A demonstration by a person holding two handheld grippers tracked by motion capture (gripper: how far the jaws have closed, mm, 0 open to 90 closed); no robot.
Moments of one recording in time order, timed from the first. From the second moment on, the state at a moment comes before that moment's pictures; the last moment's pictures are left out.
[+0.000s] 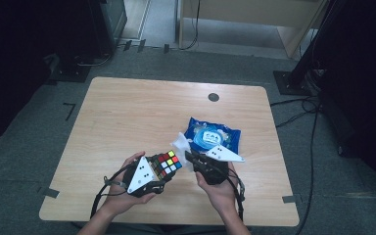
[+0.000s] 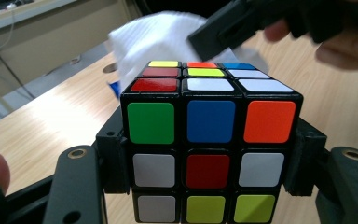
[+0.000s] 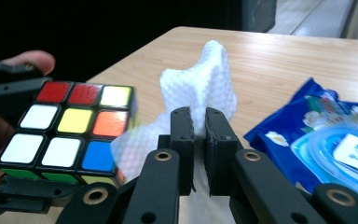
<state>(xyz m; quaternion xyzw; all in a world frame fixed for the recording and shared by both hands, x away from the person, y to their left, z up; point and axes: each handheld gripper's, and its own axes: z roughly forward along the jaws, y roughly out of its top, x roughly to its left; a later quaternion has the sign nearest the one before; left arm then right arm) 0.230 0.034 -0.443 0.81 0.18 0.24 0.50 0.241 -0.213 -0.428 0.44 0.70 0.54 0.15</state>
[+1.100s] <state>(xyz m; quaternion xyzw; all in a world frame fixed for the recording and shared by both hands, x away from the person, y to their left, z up) 0.226 0.031 -0.444 0.81 0.17 0.24 0.50 0.235 -0.199 -0.428 0.42 0.70 0.56 0.14</state>
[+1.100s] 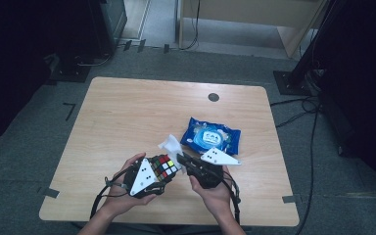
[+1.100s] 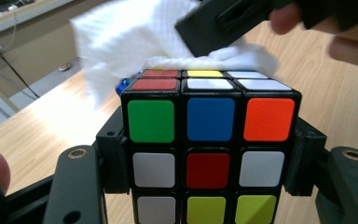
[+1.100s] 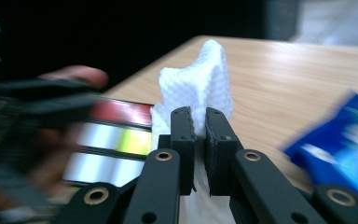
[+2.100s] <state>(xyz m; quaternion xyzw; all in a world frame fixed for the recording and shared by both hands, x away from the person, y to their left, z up) 0.256 0.080 -0.435 0.76 0.27 0.20 0.55 0.268 -0.222 -0.504 0.46 0.77 0.43 0.11</state>
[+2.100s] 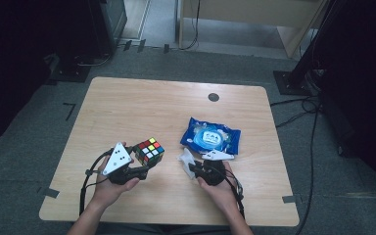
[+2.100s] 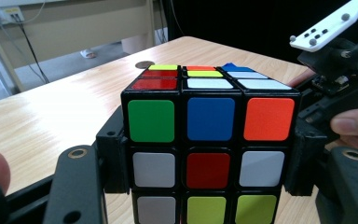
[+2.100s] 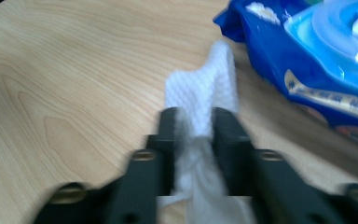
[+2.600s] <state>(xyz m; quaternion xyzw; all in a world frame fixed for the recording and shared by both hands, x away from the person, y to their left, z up) 0.255 0.067 -0.429 0.75 0.32 0.17 0.55 0.242 -0.182 -0.463 0.37 0.71 0.59 0.08</state>
